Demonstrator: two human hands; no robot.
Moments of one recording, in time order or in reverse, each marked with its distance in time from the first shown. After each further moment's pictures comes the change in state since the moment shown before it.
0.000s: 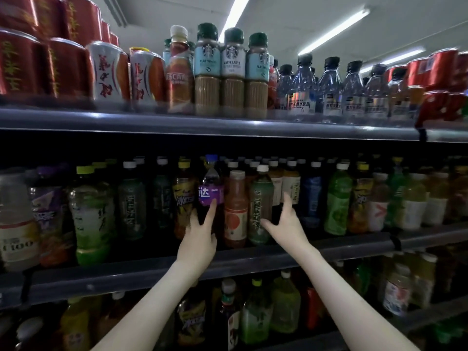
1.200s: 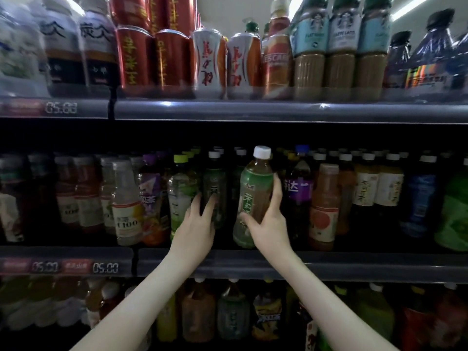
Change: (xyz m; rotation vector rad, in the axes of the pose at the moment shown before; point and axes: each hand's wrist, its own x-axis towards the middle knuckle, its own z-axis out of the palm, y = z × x) left_hand -0.030 -0.135 -0.089 0.319 0.223 -0.019; right_hand -0.031 -0.110 0.171 0.387 -0.079 -0.327
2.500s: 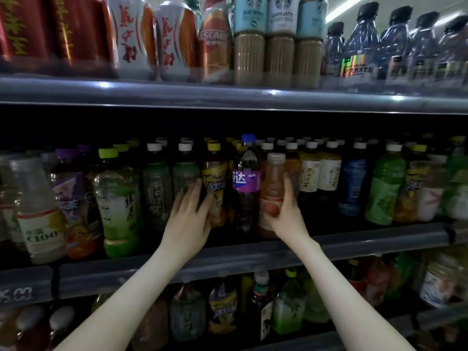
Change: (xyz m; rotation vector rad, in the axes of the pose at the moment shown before) left_hand 0.039 0.047 0.063 0.050 0.072 0.352; right_hand 0.023 0.084 -0.113 -0.346 0.094 0.171
